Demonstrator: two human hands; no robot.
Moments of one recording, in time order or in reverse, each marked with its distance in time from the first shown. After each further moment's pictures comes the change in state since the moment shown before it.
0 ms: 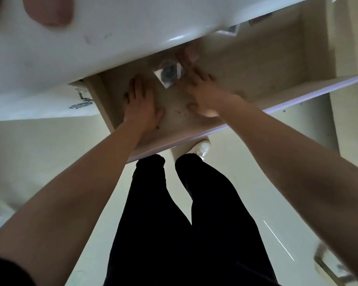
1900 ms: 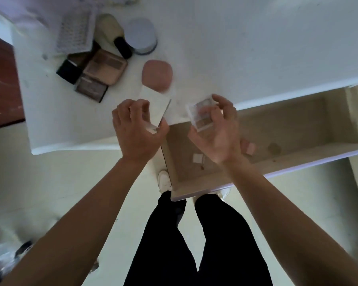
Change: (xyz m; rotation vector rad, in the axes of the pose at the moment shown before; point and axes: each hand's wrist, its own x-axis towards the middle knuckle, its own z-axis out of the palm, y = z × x) left_hand -0.046 -0.120 -0.128 -0.344 0.856 -0.044; right_hand 0.013 -0.153 -0.069 0.490 0.887 0.143
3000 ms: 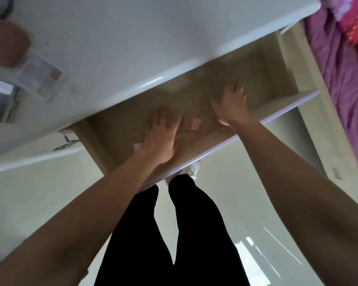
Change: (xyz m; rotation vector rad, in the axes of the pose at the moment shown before) left_hand -0.083 0.127 0.159 0.227 -0.960 0.424; right_hand -0.001 0.198 -0.085 -0.327 -0.421 0.743
